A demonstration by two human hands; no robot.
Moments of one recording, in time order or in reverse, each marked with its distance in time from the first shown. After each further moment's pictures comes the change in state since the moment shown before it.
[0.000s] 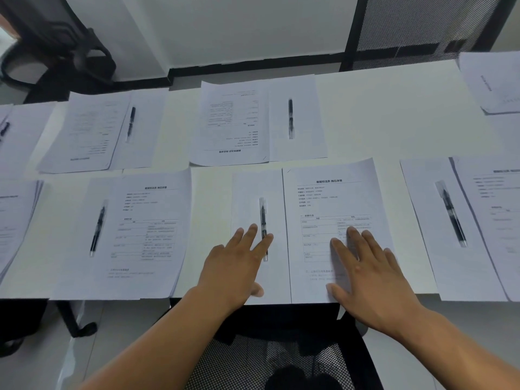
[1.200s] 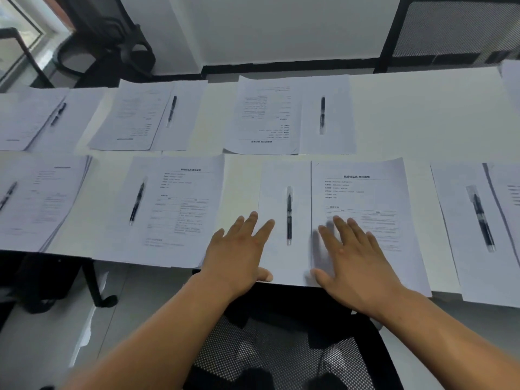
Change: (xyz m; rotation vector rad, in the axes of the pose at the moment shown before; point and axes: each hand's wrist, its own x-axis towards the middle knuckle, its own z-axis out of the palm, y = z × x) left_hand -0.050 -0.017 -0.009 -0.106 0.035 -0.170; right_hand -0.001 -0.065 -0.018 -0.006 0.052 -0.155
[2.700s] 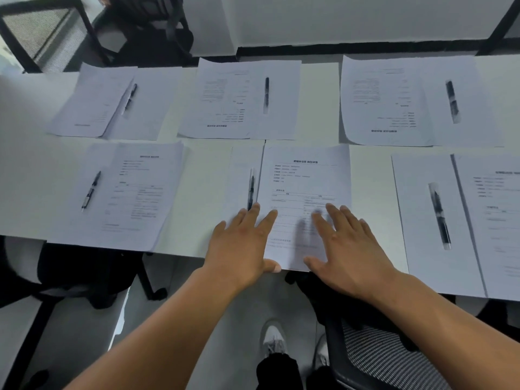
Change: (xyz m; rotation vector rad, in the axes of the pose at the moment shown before) left_hand -0.052 -0.290 0.016 -0.039 0.029 -0.028; right_hand 0.095 -0.302 0.011 0.038 -0.018 -0.028
